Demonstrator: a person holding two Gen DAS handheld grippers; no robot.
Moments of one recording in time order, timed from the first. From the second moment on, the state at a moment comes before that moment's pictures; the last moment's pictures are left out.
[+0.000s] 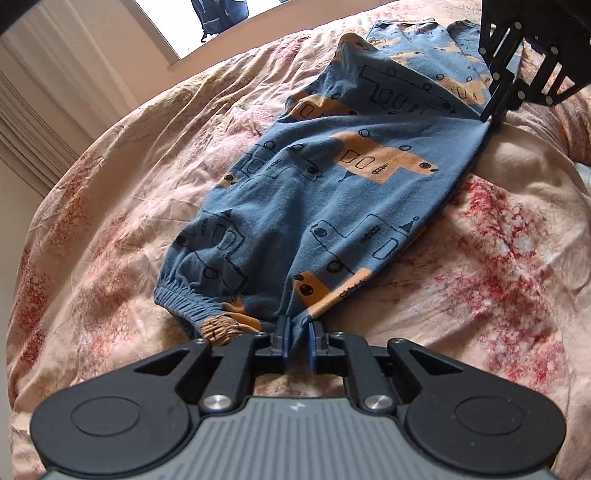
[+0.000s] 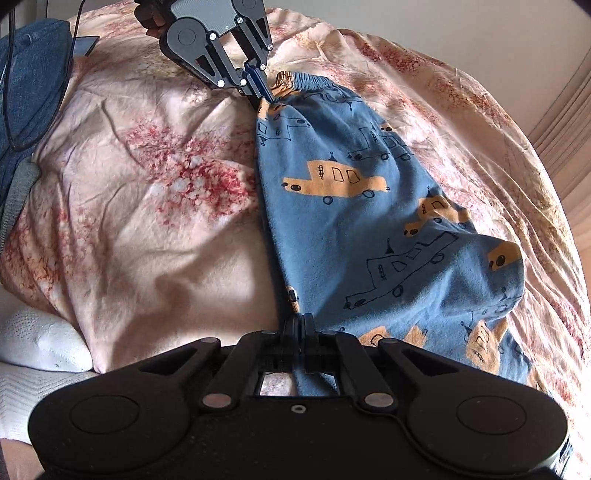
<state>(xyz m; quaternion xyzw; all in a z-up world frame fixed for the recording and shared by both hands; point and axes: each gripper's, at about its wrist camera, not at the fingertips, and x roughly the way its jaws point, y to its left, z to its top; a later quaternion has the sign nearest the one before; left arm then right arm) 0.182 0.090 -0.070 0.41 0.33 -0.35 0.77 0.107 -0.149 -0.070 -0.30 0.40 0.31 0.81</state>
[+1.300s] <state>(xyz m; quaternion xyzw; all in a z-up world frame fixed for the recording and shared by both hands) 0.089 -0.177 -0.094 0.34 0.27 -0.43 0.79 0.108 -0.470 -0.064 0.24 0.38 -0.16 0.88</state>
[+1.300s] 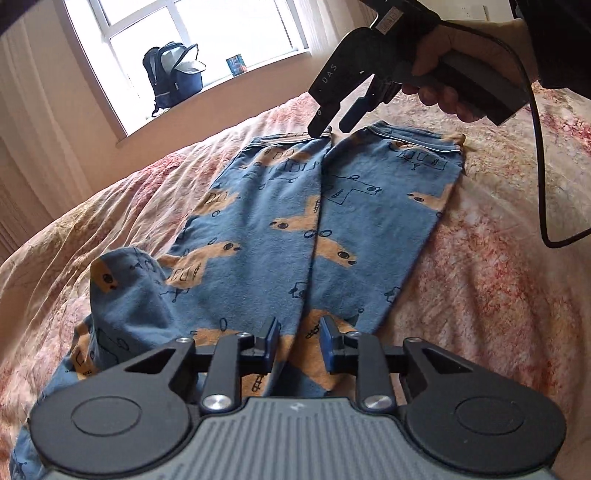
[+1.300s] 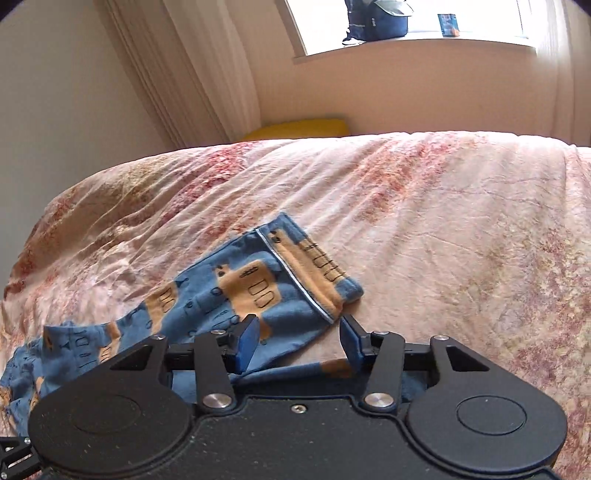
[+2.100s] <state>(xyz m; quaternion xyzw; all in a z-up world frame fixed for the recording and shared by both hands) 0.109 -0.165 -0.057 0.28 0.29 -0.42 0.81 0.071 -0.484 -0.038 0.33 0.27 -0.18 0.89</state>
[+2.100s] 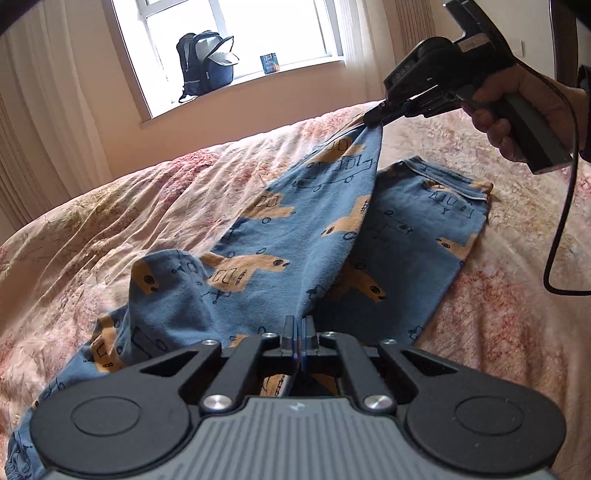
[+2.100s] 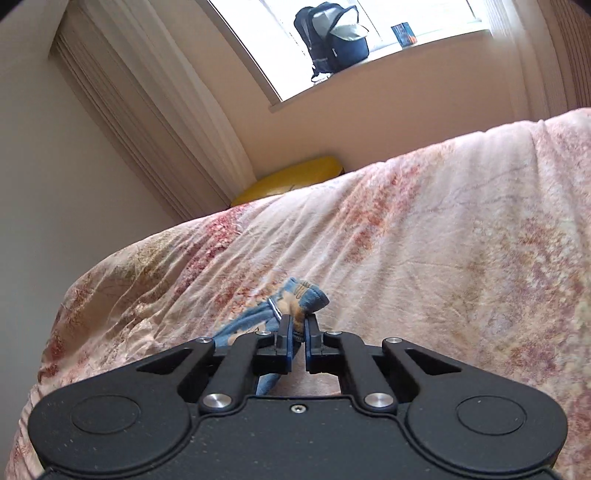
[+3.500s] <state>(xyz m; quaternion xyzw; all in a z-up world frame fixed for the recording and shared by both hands) 0.155 -0.067 -0.039 0.28 0.29 -0.40 0.82 0.022 -0.396 -0.011 0.00 0.41 -0.10 0.91</state>
